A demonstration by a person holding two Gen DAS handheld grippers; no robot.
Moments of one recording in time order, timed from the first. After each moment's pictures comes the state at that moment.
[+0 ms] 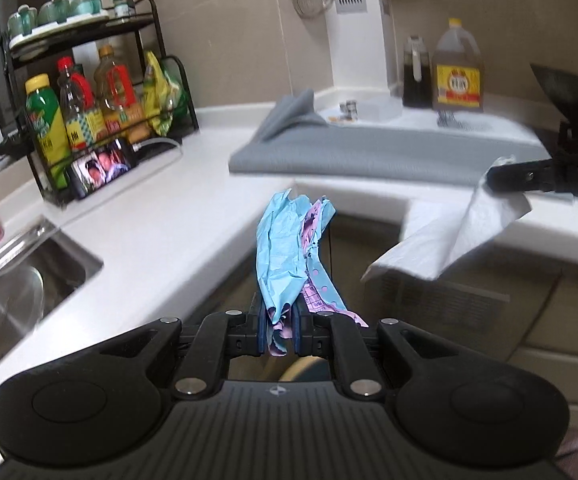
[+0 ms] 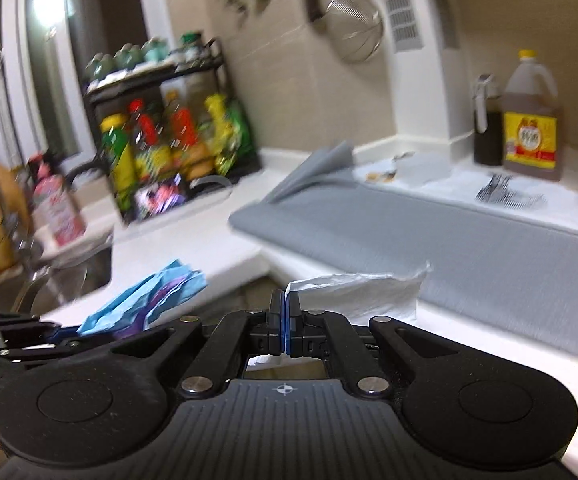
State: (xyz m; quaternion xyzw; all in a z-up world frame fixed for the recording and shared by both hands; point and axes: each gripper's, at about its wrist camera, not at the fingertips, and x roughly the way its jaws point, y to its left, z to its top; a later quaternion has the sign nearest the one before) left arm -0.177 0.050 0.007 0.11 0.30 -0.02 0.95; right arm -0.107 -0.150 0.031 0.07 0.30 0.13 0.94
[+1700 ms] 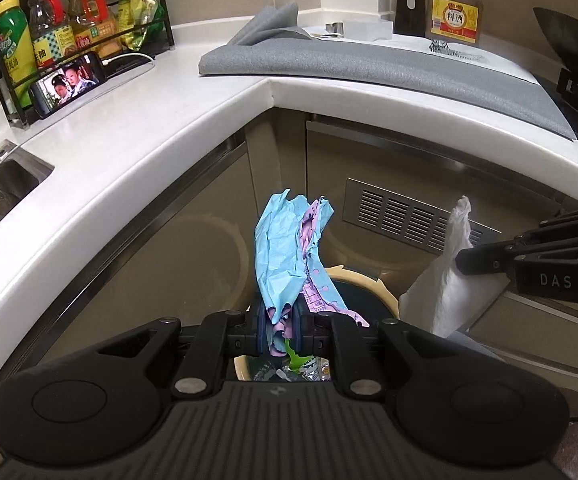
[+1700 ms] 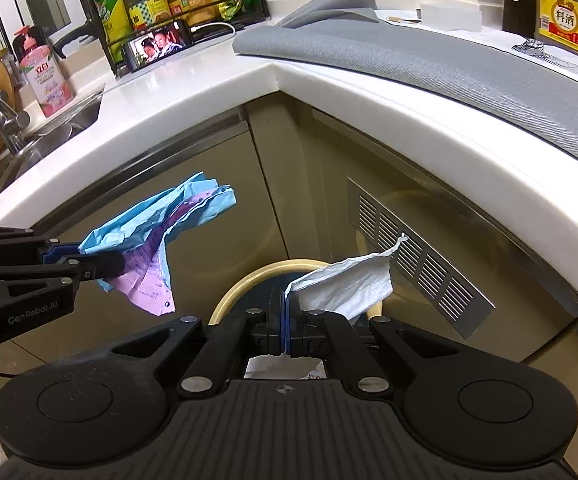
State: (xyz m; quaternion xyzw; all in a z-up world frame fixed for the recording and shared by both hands) left arm -0.165 0.051 -0.046 0.08 0.40 -0.04 0.91; right arm -0.103 -0.114 -0.044 0.03 0.47 0.13 0.87
